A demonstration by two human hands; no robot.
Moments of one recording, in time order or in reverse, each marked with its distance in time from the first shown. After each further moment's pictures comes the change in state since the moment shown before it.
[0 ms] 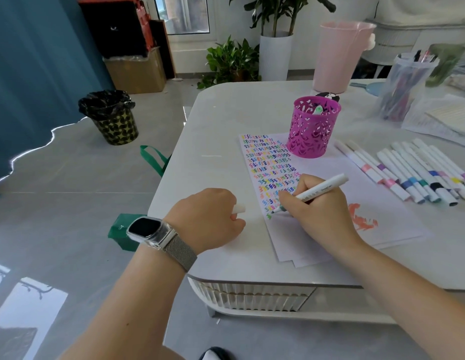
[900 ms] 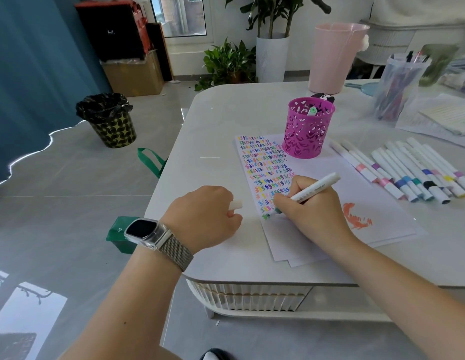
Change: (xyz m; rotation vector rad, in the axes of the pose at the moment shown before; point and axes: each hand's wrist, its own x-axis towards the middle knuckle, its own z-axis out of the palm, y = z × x) left_hand 0.001 0.002 -0.001 0.033 0.060 0.006; right_hand -0.001 -0.008 -0.001 0.011 -0.021 0.049
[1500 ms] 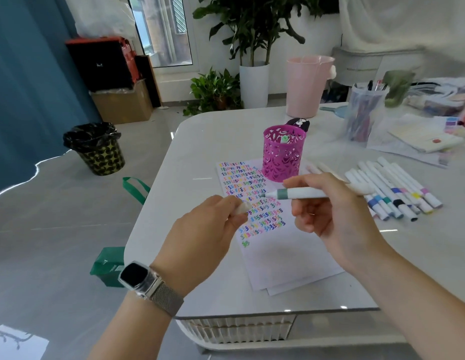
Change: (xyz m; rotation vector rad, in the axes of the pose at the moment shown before) left_hand 0.000 0.026 -0.001 -0.222 0.237 0.174; right_hand -0.002 -0.058 -0.058 0.738 -0.071 0.271
